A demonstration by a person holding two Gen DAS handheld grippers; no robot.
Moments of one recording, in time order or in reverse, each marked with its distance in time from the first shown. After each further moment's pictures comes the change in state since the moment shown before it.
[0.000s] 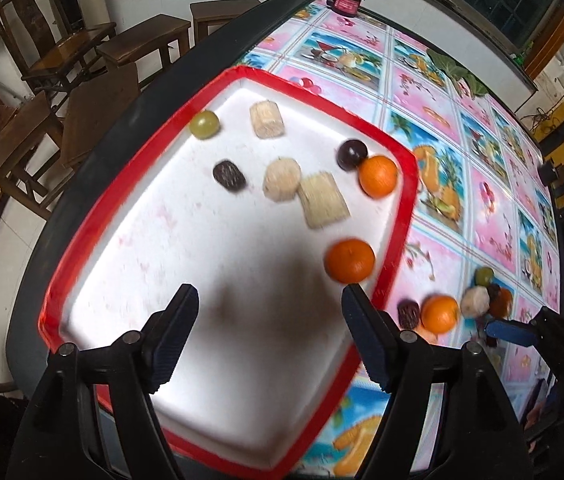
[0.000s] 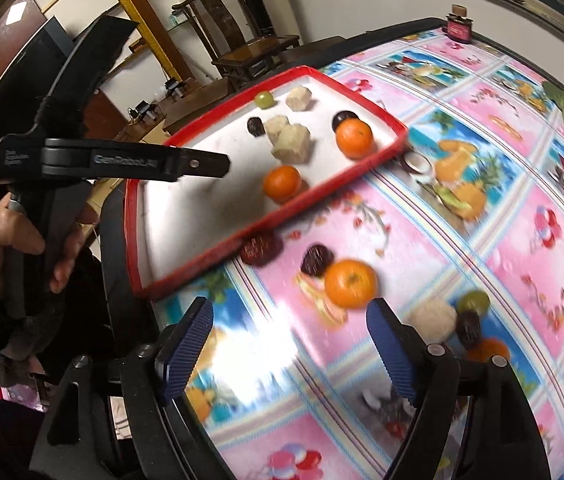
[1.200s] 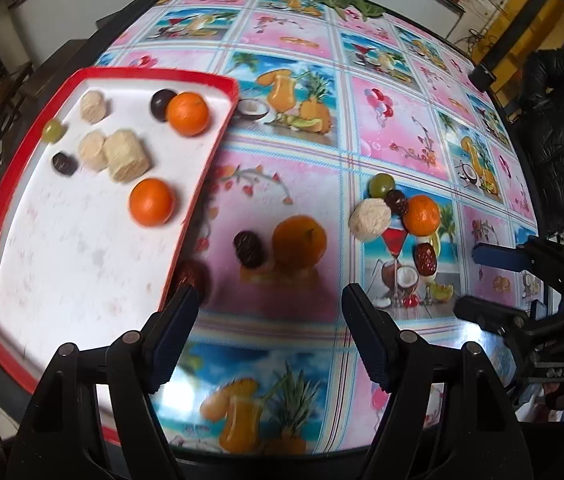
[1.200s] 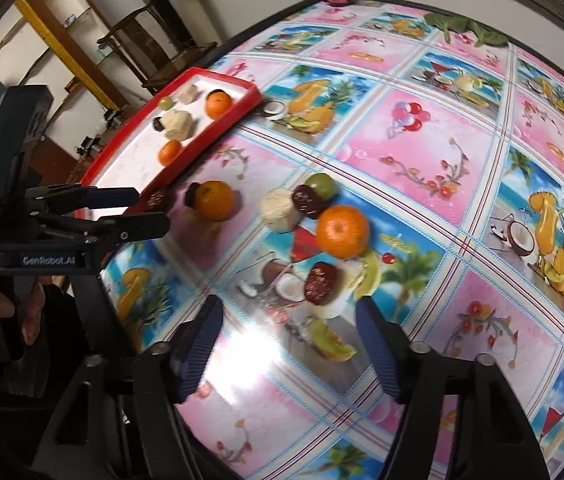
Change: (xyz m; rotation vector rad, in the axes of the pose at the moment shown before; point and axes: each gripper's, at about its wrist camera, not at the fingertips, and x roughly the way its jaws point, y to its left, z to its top) left arm 0.008 -0.120 -0.042 0.273 0.065 -0.106; right arm -0.053 -0.078 -0.074 0.249 0.007 -0.117
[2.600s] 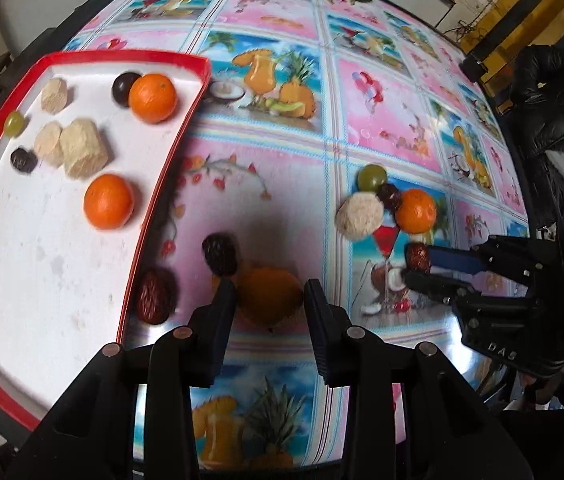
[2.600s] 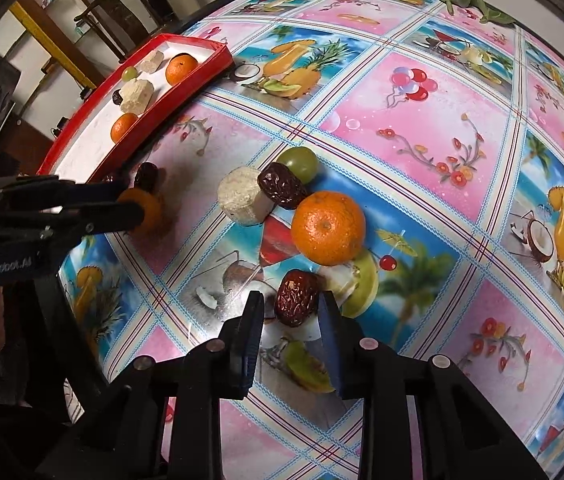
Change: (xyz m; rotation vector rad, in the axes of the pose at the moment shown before) left arm 0.024 -0.002 0.002 -0.008 0.061 -0.066; right arm 0.046 -0.006 0.010 -0.008 0.096 -0.073
